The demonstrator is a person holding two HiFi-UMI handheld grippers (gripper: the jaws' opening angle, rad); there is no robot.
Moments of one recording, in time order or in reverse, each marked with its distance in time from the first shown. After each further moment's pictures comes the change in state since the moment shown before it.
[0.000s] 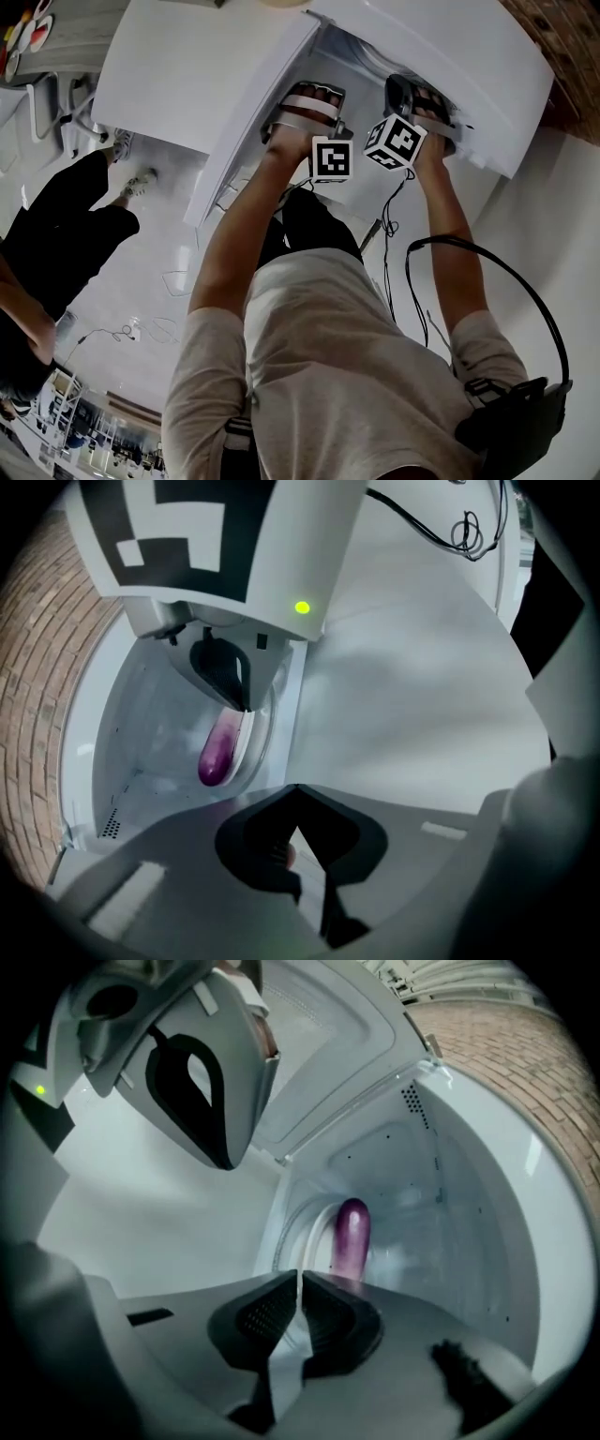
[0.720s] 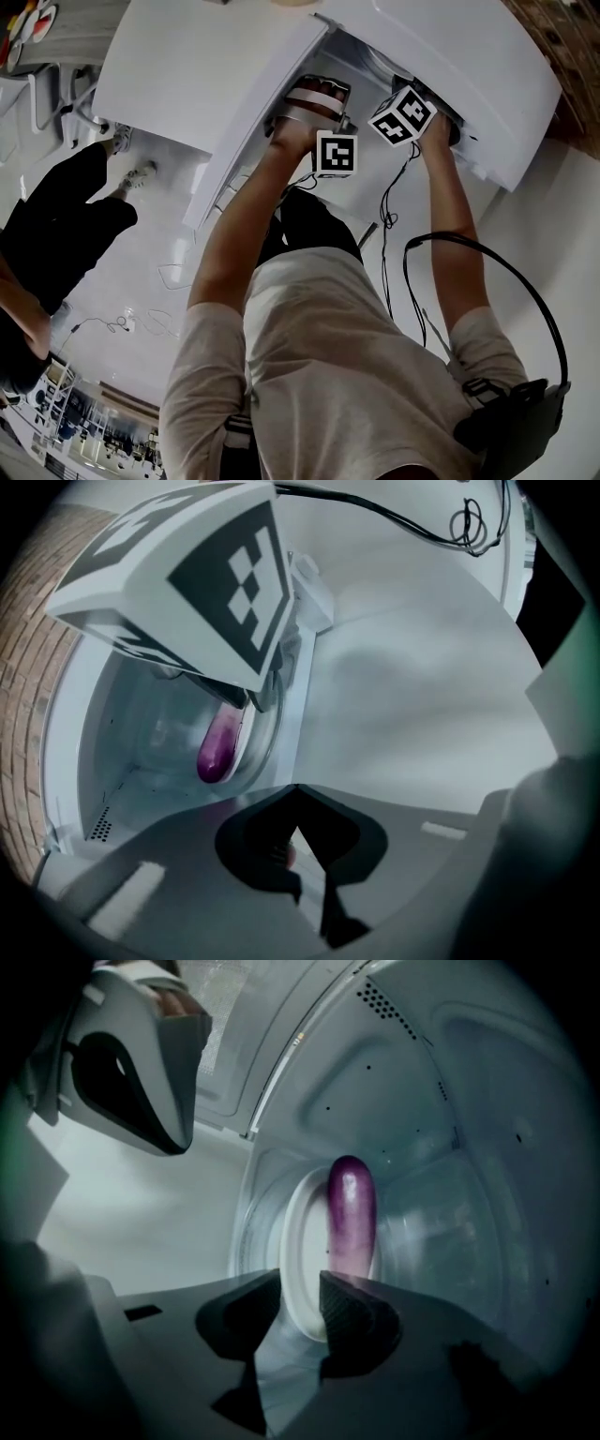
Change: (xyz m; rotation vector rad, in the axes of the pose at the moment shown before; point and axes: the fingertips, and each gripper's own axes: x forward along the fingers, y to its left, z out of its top) left arm 0.014 0.007 -0.012 0.025 0.040 -0.021; right arm 0.042 -0.018 -0.014 0.162 0.091 0.129
